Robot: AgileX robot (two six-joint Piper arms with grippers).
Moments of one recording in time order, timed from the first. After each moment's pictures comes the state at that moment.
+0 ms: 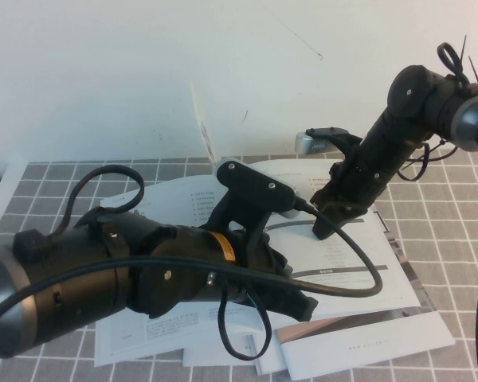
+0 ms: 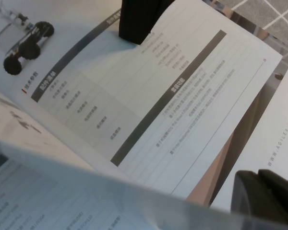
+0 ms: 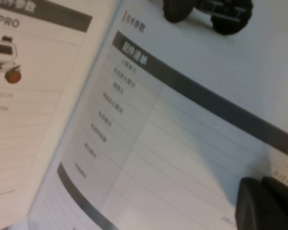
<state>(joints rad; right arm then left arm) 0.29 2.41 -2.05 0.51 1.29 -0.51 -0.75 1.52 -0.99 -0.25 0.31 0.08</state>
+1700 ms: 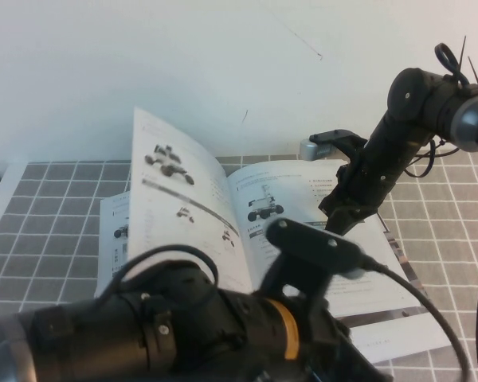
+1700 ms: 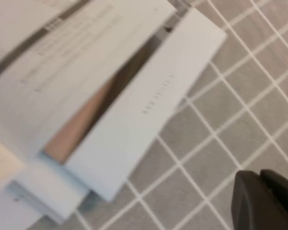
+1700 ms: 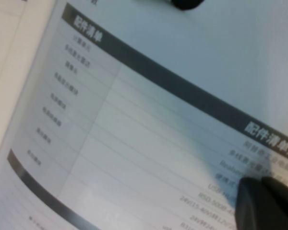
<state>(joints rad) 0.29 2.42 -2.05 0.41 1.28 -0.52 -1.03 1.47 -0.99 0.03 0.41 -0.50</state>
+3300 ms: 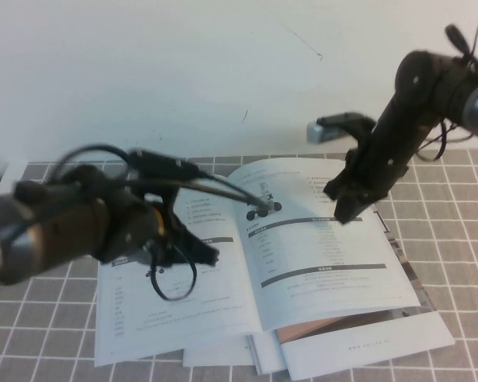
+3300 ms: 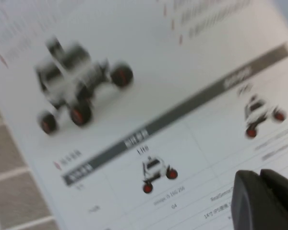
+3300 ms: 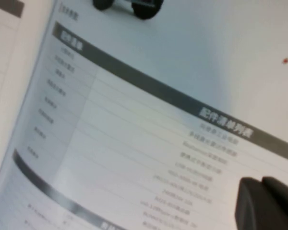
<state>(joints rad) 0.29 2.36 -2.05 0.35 1.28 -0.41 -0.50 1.68 -1.04 0.30 0.44 -0.45</state>
